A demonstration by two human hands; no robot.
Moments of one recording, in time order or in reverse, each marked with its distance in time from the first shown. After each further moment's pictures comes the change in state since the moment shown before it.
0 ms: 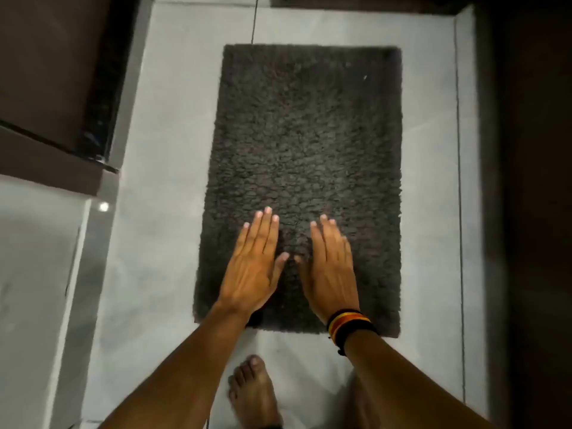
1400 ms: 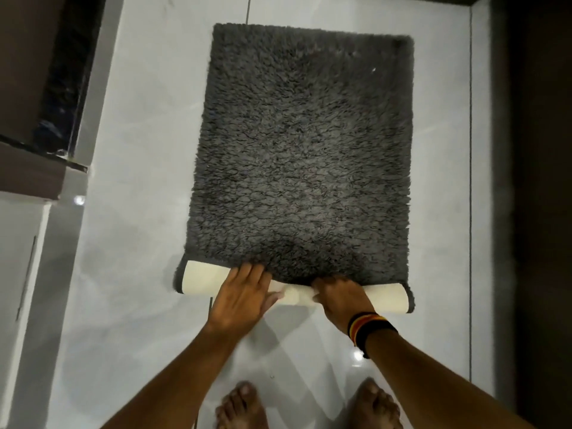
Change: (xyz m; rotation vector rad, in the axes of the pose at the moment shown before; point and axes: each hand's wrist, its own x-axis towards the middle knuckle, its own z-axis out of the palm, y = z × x) left_hand 0.001 -0.046 0.070 0.270 -0.230 0.113; right_hand 0.023 0.074 0.055 -0.275 -0.591 -0.098
